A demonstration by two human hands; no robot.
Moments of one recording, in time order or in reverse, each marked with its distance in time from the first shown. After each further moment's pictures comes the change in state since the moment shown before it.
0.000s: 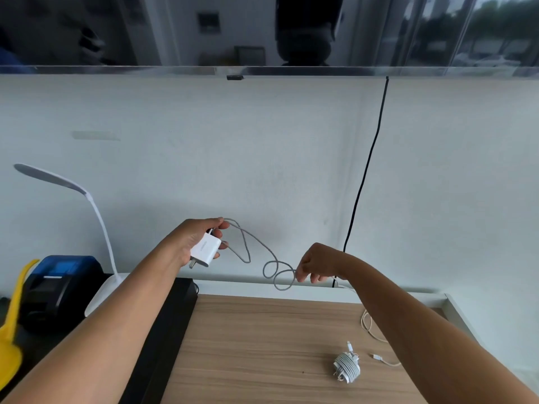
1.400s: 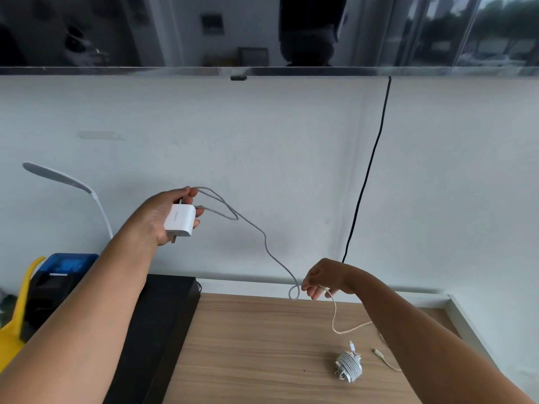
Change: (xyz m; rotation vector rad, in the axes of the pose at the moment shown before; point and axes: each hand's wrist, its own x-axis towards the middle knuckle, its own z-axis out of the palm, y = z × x) left_hand -0.017 0.040 -0.041 -0.292 0.125 0.082; right_hand 0.002 0.033 0.020 0.174 -0.097 0.071
